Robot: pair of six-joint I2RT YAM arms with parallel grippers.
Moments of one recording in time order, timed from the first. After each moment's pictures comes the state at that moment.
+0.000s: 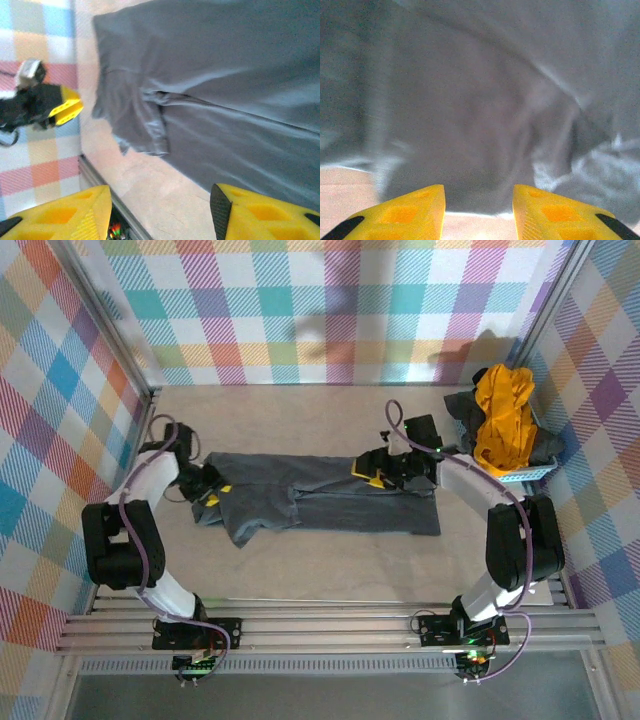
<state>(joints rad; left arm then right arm) 0.11 1.62 1.16 -0.90 0.31 -0.61 0.33 1.61 1.10 -0.40 -0.78 0.58</state>
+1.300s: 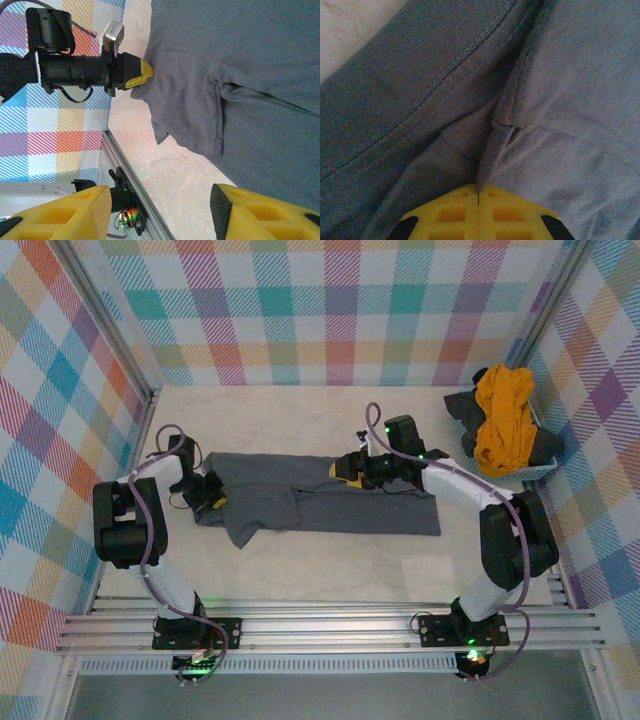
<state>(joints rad) 0.12 1.77 1.09 -0.73 0.31 -0.56 0.43 1.63 1.09 -0.23 -0.87 0.62</state>
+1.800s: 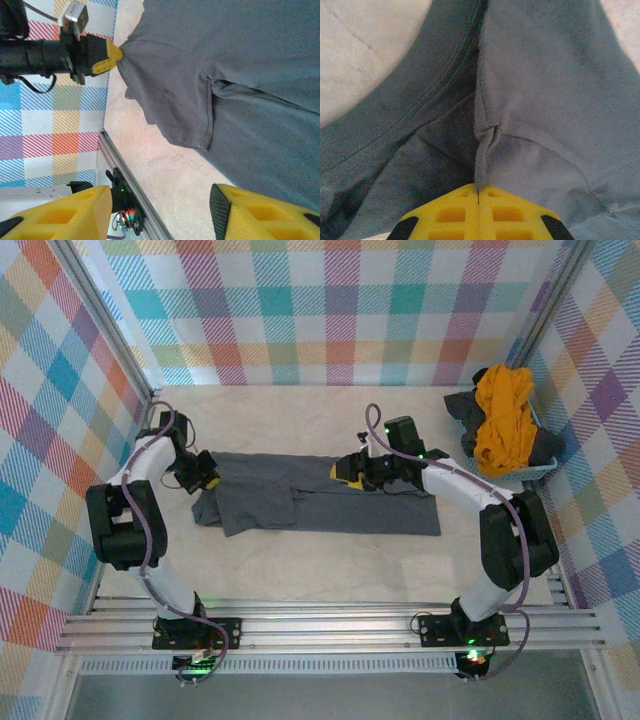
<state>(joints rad) 0.12 1.78 1.35 -0.94 0.28 -0.56 0.43 1.63 1.09 -0.26 -0.84 0.62</state>
